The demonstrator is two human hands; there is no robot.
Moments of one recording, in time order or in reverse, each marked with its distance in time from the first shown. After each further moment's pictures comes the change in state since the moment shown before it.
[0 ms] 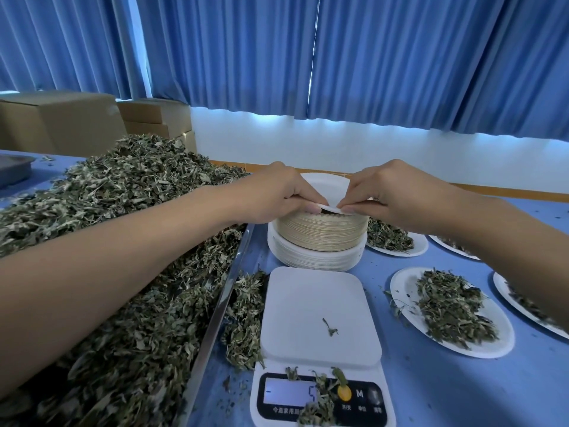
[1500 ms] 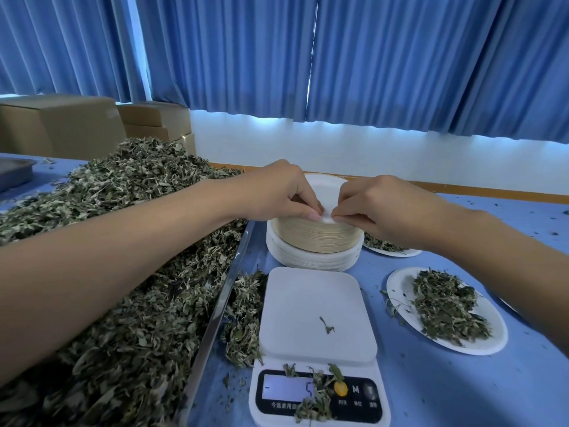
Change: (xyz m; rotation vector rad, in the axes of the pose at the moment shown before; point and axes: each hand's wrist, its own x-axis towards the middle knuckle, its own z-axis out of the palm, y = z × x) left_hand 0.005 0.008 -0.008 0.014 -0.046 0.010; right_hand -0.006 -0.026 0.002 -0.233 -0.063 0.005
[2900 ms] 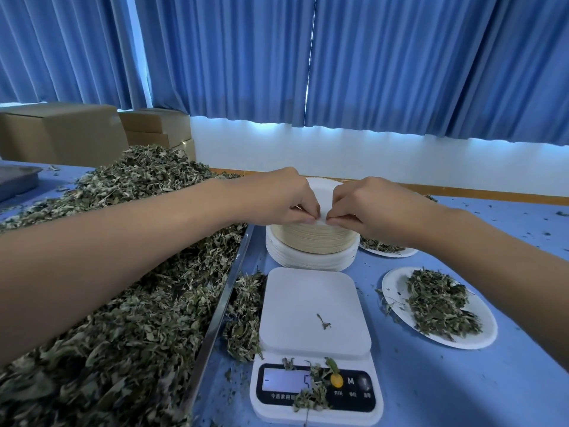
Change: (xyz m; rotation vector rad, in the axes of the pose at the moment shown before) left_hand 0.000 0.012 -0.006 0.329 -0.153 0.159; right_hand 0.004 -0.005 -0.006 -0.004 -0.058 0.048
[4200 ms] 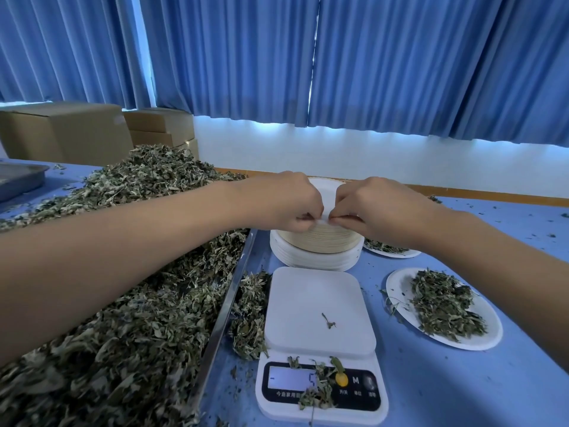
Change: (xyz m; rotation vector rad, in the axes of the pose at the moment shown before) left_hand -0.005 0.011 0.001 0.280 0.030 0.033; right_hand 0.001 -0.006 -0.001 -0.017 0.018 0.036
